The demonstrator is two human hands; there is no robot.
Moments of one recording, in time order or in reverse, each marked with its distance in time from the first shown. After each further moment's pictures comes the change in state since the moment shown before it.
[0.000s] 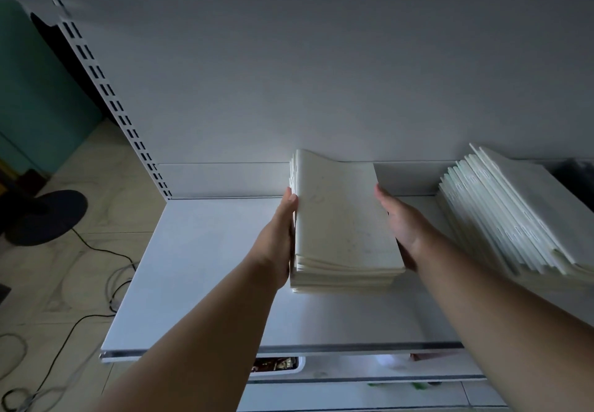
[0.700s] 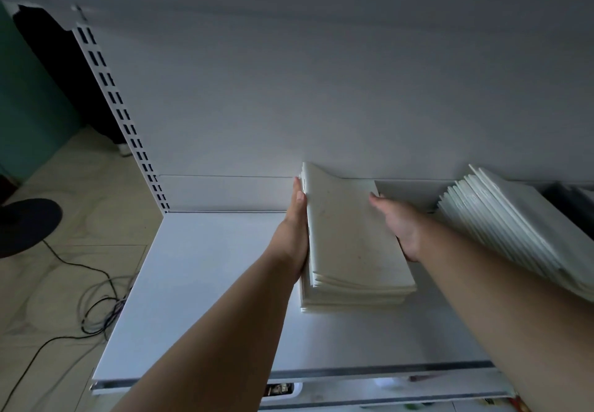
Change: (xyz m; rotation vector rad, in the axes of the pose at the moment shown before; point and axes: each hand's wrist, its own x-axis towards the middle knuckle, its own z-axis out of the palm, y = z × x) left_hand 0.034 0.011 -0.004 0.097 0.031 0.103; right_hand 0.022 -0.026 0.010 -0.086 0.048 0.076
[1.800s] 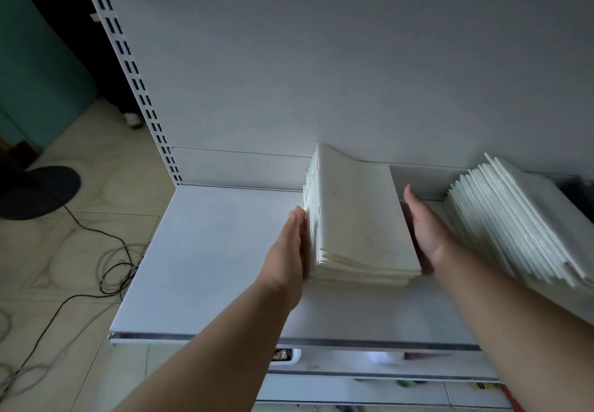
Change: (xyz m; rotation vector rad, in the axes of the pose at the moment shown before) left_hand -0.050 -0.041 -0.002 -0.252 0.143 -0.093; right_hand -0.044 0.020 -0.009 0.201 -0.067 0.103
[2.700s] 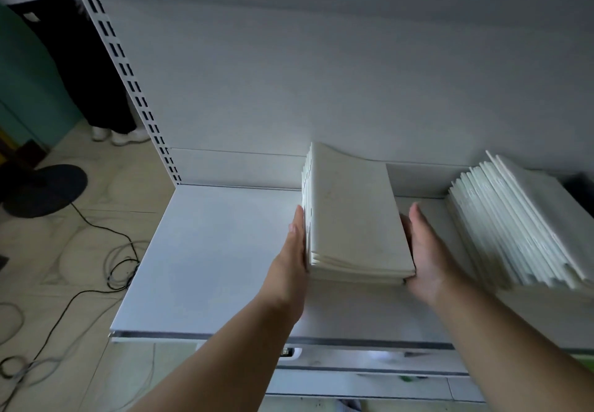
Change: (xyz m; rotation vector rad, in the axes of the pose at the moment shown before) left_hand -0.021 -0.007 0.007 0.203 -0.044 0.148; right_hand -0.029 0.018 0.014 0.114 0.037 -0.066
